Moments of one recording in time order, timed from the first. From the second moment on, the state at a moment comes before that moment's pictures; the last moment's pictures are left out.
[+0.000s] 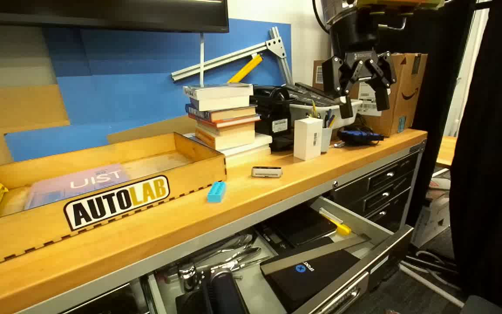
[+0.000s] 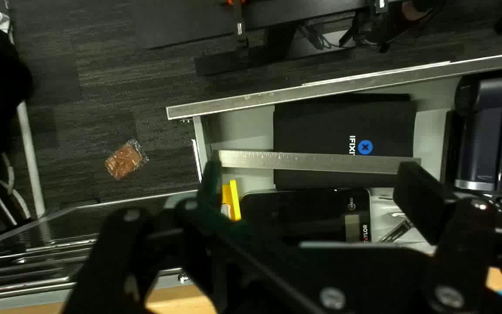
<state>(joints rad) -0.08 -0.23 -0.04 -2.02 -0.07 1.49 0.04</state>
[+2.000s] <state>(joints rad) 0.09 0.34 0.06 -1.65 0.14 1.92 0.20</state>
